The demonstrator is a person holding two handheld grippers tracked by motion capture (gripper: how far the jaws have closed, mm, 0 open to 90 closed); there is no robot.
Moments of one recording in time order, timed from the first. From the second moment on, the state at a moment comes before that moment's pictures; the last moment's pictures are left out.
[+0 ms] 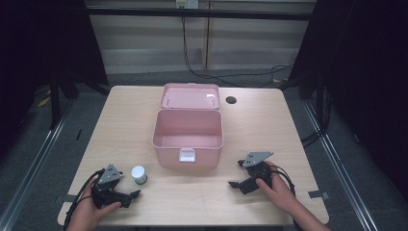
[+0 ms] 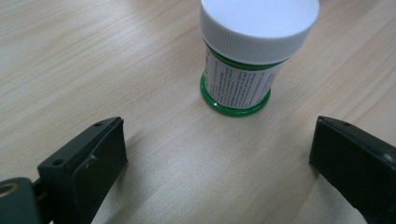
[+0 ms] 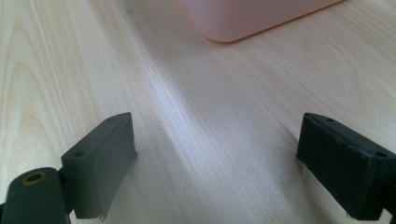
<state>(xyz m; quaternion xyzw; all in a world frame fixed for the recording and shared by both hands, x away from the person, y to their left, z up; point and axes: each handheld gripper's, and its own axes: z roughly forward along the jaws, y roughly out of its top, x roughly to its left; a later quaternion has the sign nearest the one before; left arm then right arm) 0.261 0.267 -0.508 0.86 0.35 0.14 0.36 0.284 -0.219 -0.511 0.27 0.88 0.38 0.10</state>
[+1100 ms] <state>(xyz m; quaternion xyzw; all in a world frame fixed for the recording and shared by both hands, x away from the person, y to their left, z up) 0.284 0.238 -0.460 0.91 0.37 0.03 0.18 0.284 -0.219 -0.511 0.27 0.88 0.38 0.10</state>
